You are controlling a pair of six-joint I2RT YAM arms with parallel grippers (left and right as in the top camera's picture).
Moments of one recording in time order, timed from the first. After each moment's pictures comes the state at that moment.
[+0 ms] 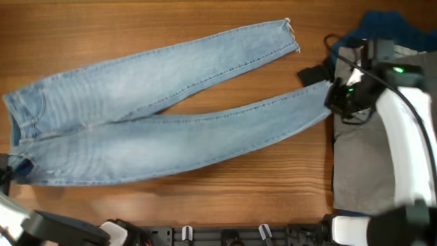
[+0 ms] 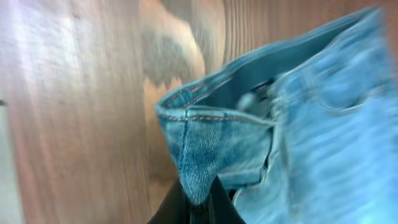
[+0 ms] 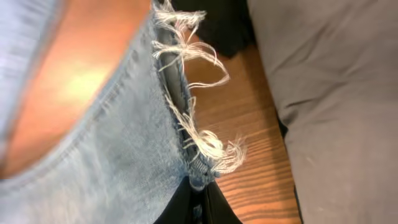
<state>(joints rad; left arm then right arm) 1.08 1.43 1.20 -0.96 0.00 -0.49 -0.10 1.48 1.39 -1.22 -0.12 0.39</state>
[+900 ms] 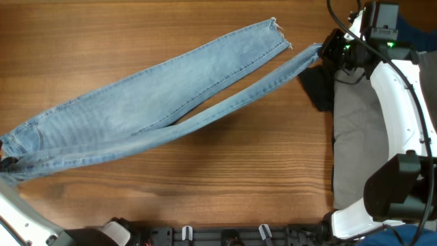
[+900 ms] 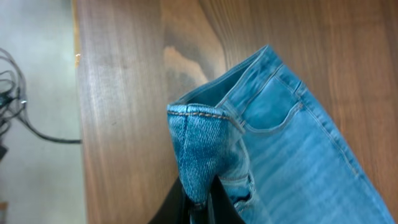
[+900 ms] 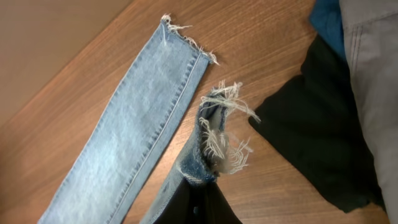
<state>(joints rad) 0.91 1.36 1.41 -1.17 -0.27 -0.51 -0.09 1.73 1.53 -0.77 -0.30 0.48</state>
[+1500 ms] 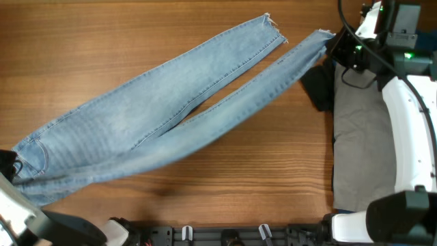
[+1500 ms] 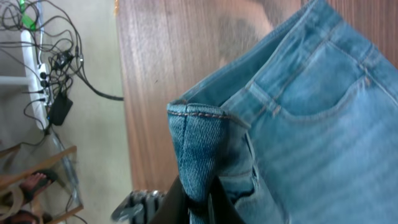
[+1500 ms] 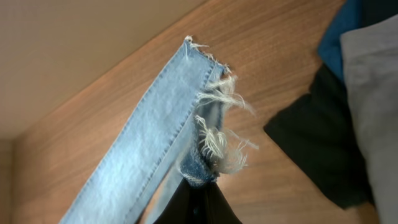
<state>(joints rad) 0.90 1.48 1.35 -1.26 -0.36 -0.55 -0.08 1.60 1.53 -0.77 -0.31 0.47</state>
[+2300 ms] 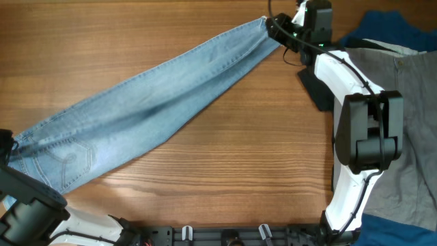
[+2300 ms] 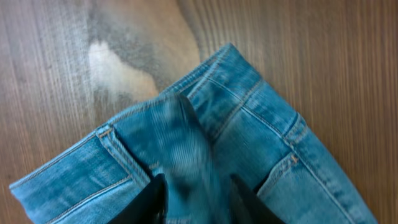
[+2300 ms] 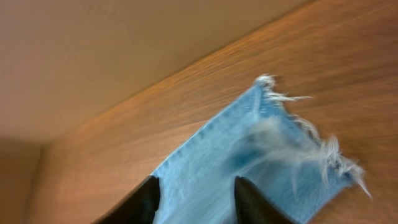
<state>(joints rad) 0.90 1.82 1.35 -0.79 -0.23 -0.56 0.10 2.13 1.53 0.00 -0.40 0.58</state>
